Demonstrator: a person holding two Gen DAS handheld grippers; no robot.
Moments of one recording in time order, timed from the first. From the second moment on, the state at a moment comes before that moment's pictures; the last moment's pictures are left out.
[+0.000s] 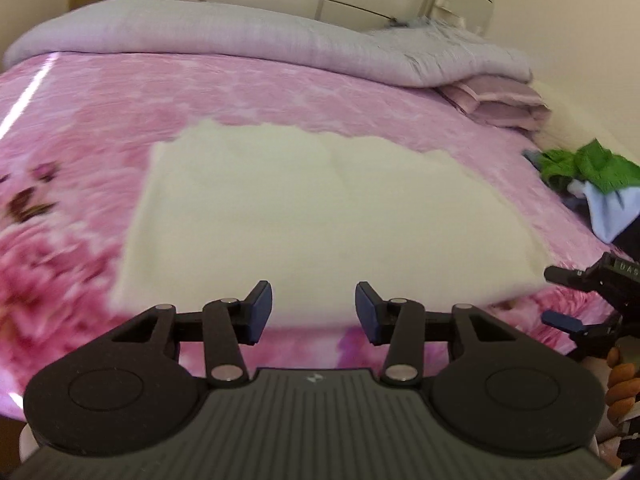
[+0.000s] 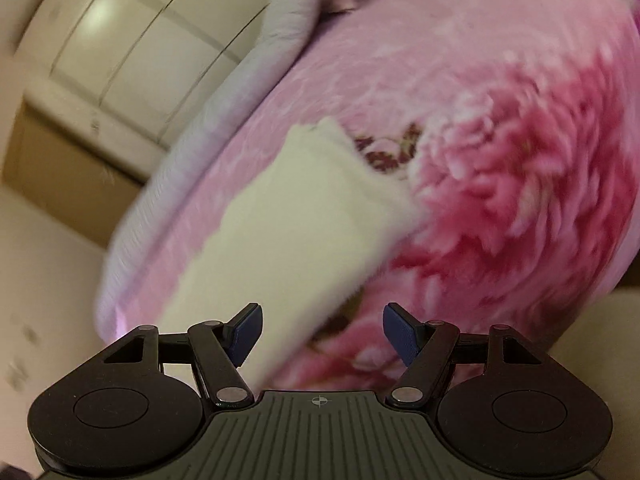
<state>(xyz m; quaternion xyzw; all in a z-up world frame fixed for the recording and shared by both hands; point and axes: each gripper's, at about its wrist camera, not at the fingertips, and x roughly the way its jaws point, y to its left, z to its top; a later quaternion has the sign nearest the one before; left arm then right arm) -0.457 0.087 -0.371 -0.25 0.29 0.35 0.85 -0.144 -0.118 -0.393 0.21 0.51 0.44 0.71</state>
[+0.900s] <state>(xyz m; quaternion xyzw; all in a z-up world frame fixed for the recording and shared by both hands) -0.379 0.123 -0.396 -0.19 0.34 0.38 0.84 -0.115 -0.105 -0.413 0.25 0.51 0.40 0.72</state>
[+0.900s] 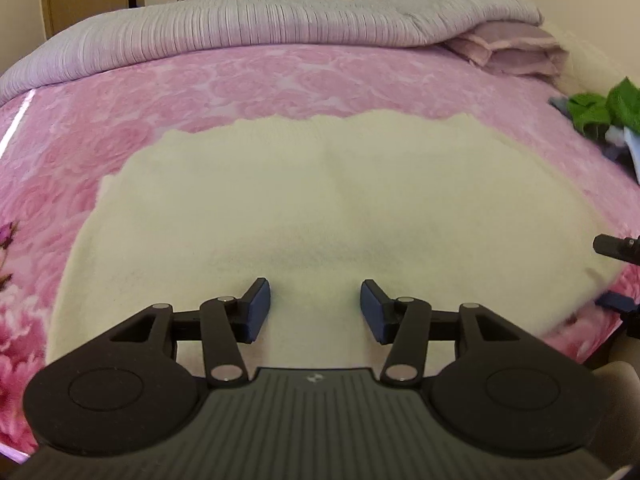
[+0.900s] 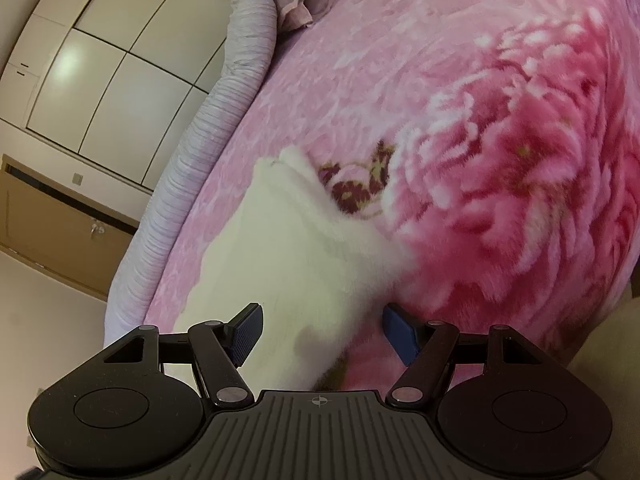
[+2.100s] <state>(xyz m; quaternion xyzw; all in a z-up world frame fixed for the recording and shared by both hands) -0.565 0.197 -0.397 -0.50 0.14 0.35 0.78 -0.342 0.047 -0.347 -0.34 0.05 0.59 0.73</state>
